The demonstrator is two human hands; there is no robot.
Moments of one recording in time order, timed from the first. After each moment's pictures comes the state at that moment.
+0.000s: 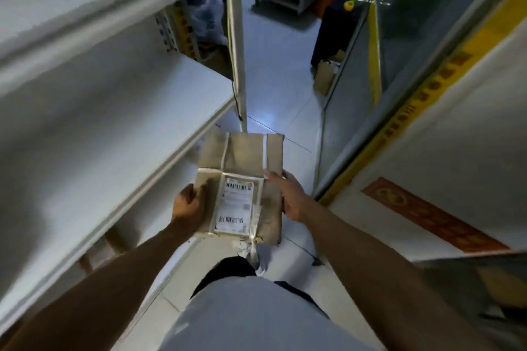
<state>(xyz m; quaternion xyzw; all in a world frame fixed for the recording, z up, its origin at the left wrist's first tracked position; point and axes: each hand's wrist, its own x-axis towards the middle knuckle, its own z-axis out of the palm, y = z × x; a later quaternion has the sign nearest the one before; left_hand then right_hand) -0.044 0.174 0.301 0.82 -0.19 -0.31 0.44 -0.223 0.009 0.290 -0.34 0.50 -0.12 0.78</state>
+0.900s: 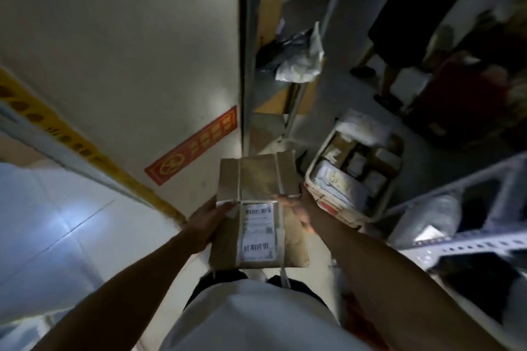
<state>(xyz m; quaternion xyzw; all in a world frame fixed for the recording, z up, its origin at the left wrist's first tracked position) -0.366 0.028 0.291 0.43 -0.52 -0.73 -0.05 -0.553 0.197 0.307 0.01 0.69 -0.53 0.49</state>
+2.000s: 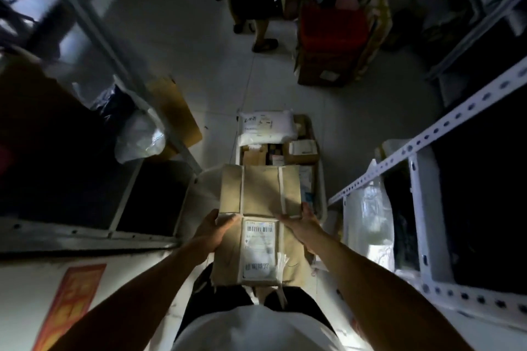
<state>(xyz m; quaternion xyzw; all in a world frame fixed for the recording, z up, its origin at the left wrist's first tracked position) -0.800 0.071 0.226 0.29 -0.72 -0.59 -0.23 -0.841 0.322 0.237 0.24 0.72 -0.56 0.34</state>
